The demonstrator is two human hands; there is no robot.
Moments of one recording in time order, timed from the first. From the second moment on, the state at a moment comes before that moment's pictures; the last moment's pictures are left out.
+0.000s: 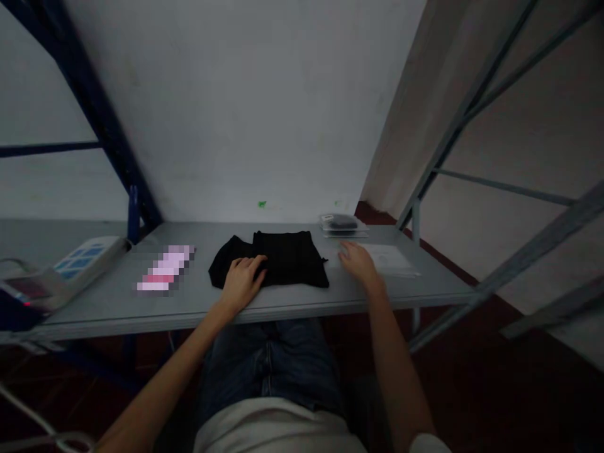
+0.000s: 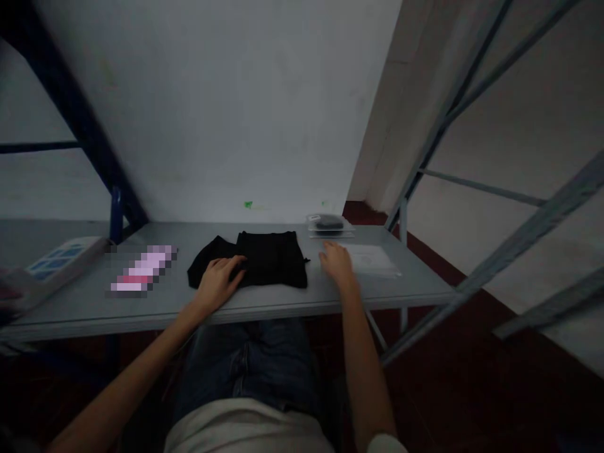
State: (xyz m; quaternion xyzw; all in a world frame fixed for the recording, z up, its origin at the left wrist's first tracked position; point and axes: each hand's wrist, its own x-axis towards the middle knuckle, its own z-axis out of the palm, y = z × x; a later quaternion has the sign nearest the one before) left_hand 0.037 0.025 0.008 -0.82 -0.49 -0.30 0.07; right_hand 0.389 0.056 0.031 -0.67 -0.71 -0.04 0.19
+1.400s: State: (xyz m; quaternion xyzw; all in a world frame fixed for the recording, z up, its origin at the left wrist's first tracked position) left_hand 0.036 0.017 0.013 -0.85 -0.42 -0.31 0.04; right_hand 0.232 0.007 0.043 -0.32 -0.90 -0.05 0.30
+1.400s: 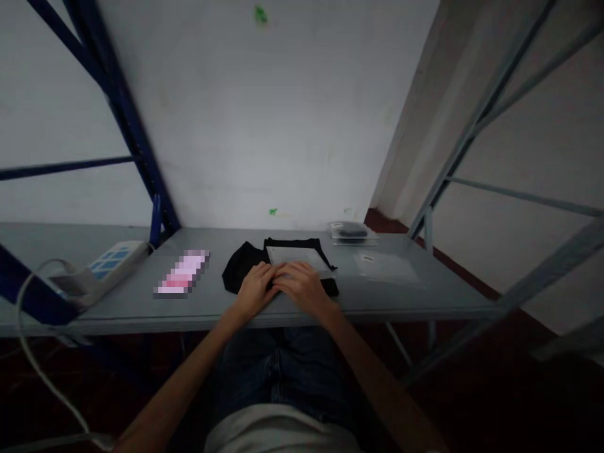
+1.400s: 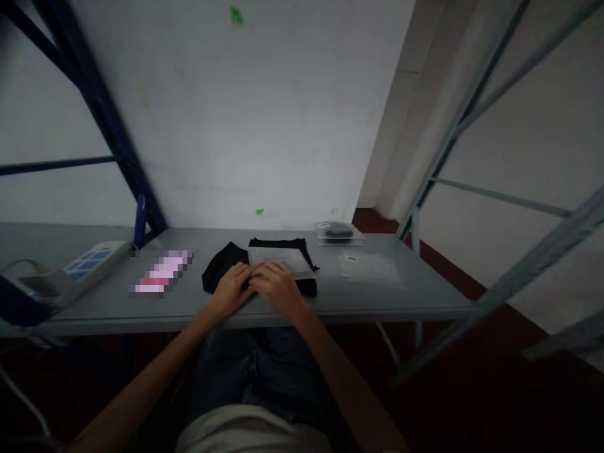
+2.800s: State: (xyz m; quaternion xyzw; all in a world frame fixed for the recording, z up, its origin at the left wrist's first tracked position) left_hand 0.042 0.011 0.016 -0.81 -0.36 -0.44 0.15; right_hand 0.246 0.011 0.045 -0.38 -0.85 -0.04 0.37
